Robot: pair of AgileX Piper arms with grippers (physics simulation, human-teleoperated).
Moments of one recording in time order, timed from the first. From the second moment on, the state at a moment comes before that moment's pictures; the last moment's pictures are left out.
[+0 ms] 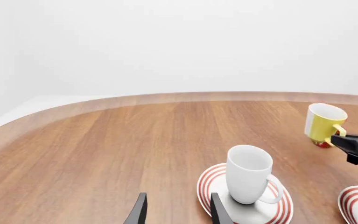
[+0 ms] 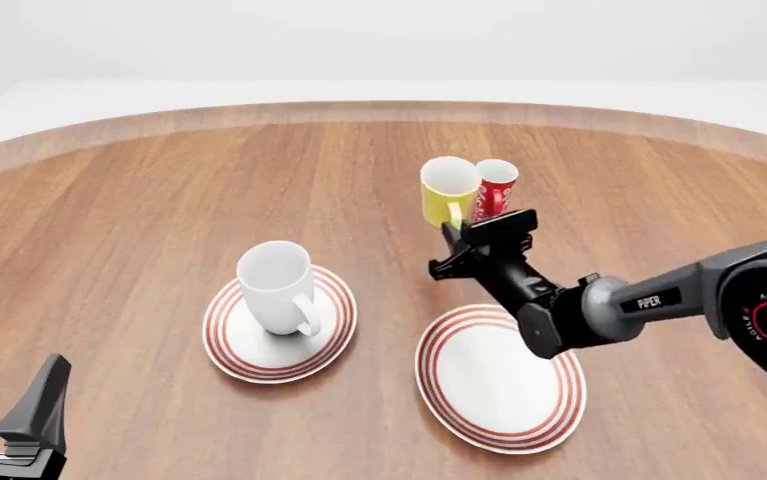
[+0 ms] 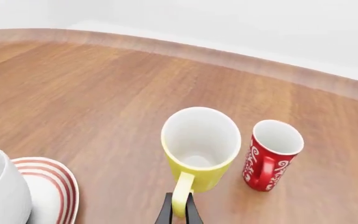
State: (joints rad) left arm 0.00 0.01 0.00 0.00 0.00; right arm 0.40 2.00 -0.89 -0.84 -0.03
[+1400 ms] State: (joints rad) left arm 0.00 0.01 0.00 0.00 0.00; right arm 0.42 1.41 -0.30 -0.90 -0.07
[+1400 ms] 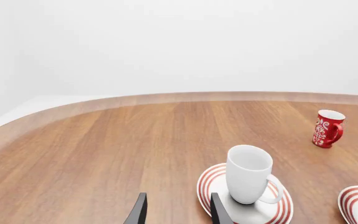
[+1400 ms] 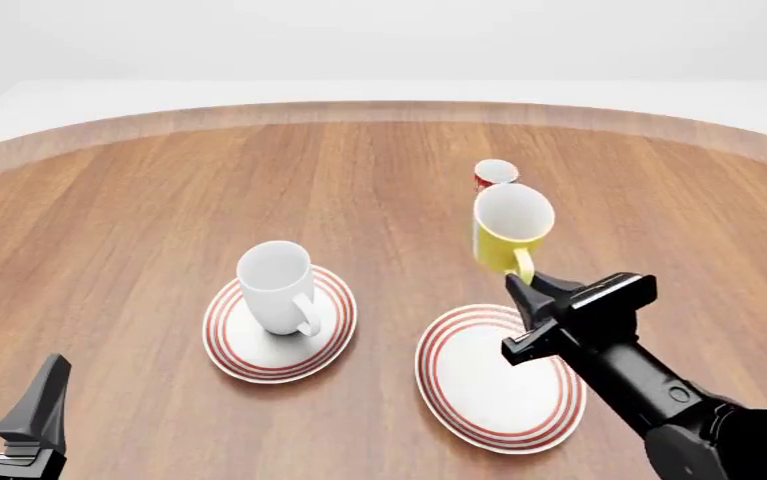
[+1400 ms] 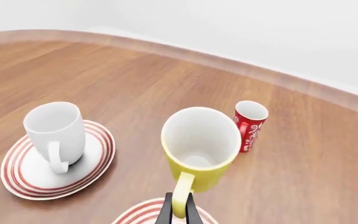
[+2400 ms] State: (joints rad) left arm 0.00 0.01 0.00 0.00 0.00; right arm 0.44 1.49 -0.01 -1.17 -0.02
